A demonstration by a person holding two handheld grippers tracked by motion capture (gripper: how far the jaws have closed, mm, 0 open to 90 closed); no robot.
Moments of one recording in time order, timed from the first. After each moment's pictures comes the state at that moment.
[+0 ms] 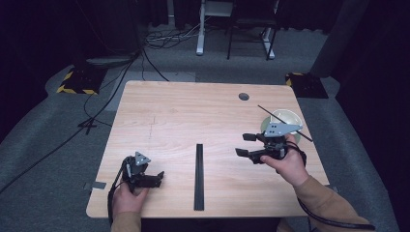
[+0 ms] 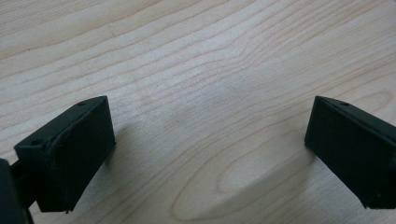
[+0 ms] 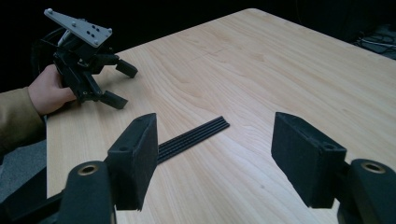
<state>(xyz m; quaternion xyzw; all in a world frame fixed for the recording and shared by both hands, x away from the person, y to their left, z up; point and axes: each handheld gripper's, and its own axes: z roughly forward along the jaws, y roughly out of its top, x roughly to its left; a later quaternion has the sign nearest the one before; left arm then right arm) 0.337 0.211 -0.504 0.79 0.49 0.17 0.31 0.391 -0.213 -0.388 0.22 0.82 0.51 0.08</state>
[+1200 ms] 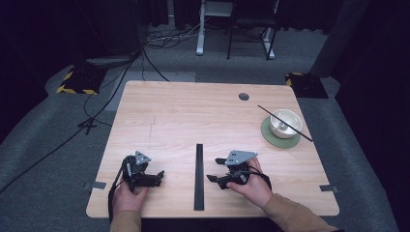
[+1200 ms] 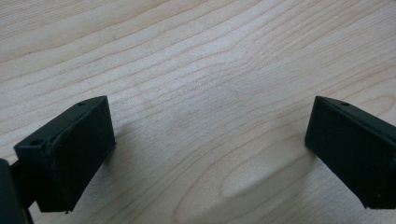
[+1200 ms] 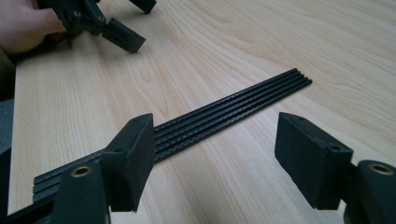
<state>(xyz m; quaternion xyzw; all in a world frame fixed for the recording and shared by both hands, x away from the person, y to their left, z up) 0.340 0.210 -0.503 0.80 0.49 0.17 0.31 0.359 -0.134 -0.476 0.20 0.86 0.45 0.09</state>
